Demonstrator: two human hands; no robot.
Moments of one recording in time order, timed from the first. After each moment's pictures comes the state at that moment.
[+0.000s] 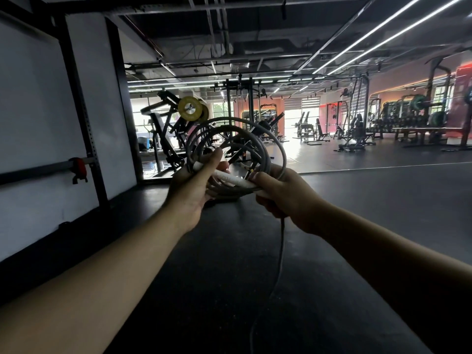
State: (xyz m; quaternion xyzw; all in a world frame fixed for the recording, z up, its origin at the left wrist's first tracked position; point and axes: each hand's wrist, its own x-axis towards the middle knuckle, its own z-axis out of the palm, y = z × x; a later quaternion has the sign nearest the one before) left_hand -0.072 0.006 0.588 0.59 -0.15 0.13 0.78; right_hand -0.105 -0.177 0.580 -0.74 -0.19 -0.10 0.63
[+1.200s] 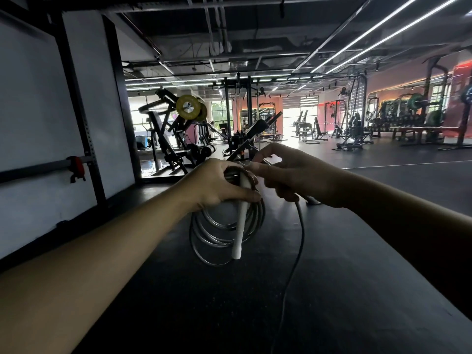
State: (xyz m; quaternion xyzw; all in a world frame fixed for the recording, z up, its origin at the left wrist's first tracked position) left_hand -0.099 -0.005 0.616 0.85 -0.30 0.08 0.43; right_hand -0.117 -0.215 0.616 -0.82 -0.28 -0.06 0.49
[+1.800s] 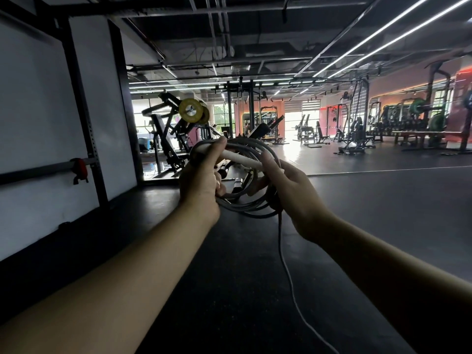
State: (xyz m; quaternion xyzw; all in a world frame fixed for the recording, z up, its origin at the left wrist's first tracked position) left_hand -0.107 -0.027 0.610 0.58 -0.15 0.12 0.79; right_hand -0.124 -0.178 0.583 -0.70 -0.21 -0.19 0.65
